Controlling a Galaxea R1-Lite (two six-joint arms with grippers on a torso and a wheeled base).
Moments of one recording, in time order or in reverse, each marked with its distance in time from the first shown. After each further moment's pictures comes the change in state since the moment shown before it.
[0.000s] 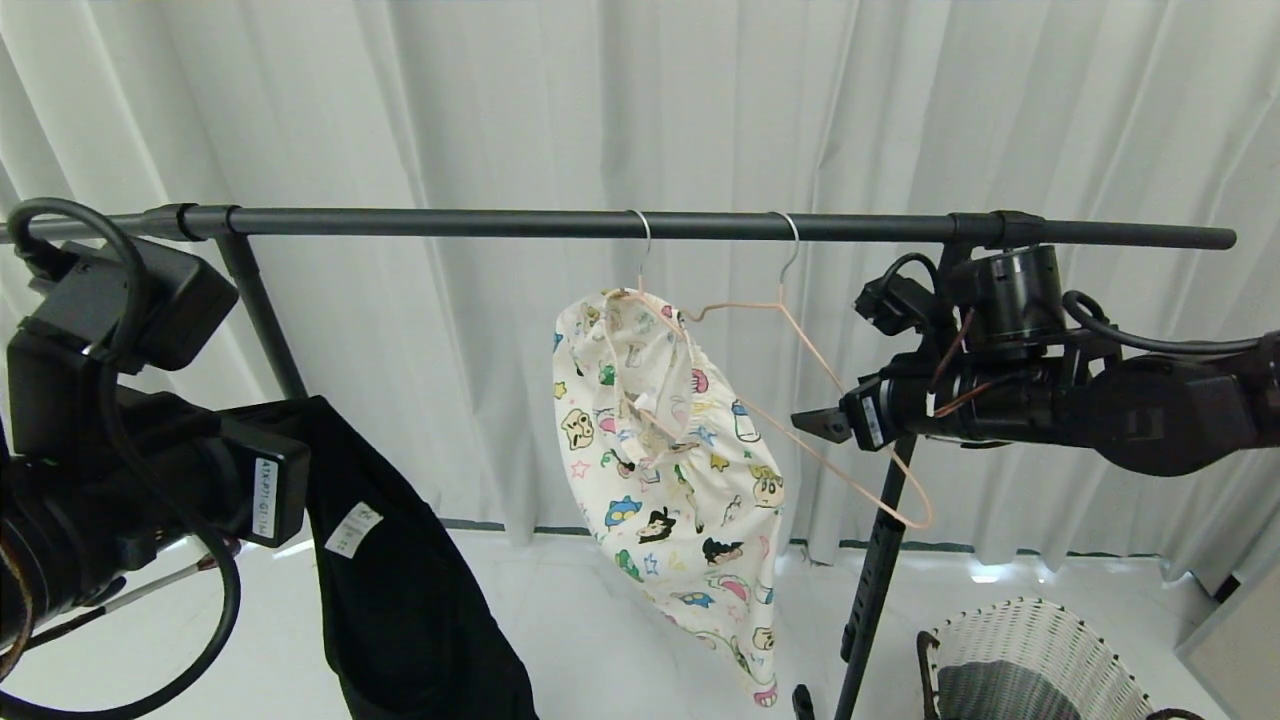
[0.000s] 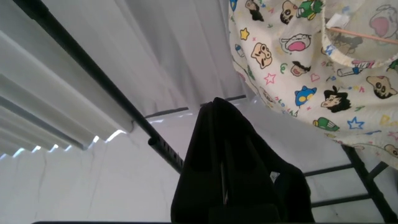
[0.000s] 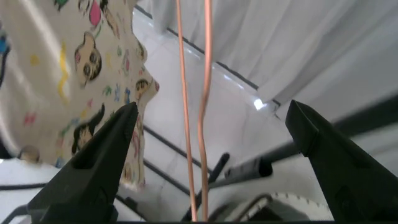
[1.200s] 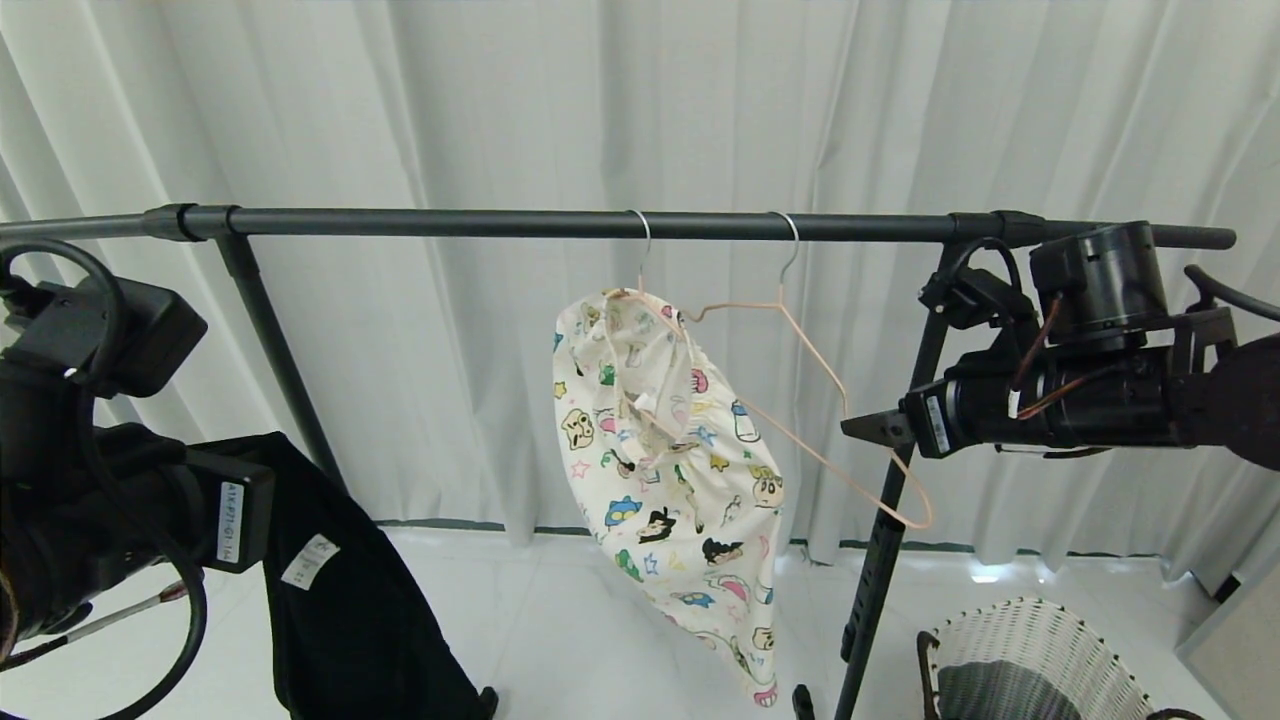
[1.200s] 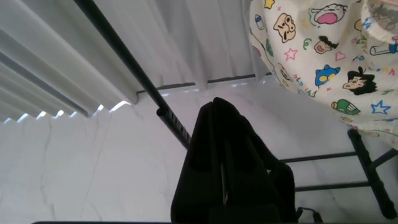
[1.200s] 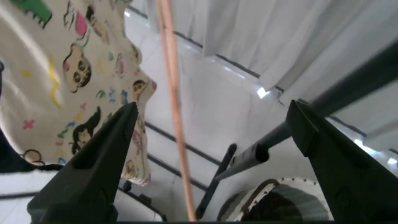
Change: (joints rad) left arm 0.079 -0.021 0.006 0.118 0.003 -0.068; right arm -0.037 -0.162 0.063 0.168 -0.009 0.076
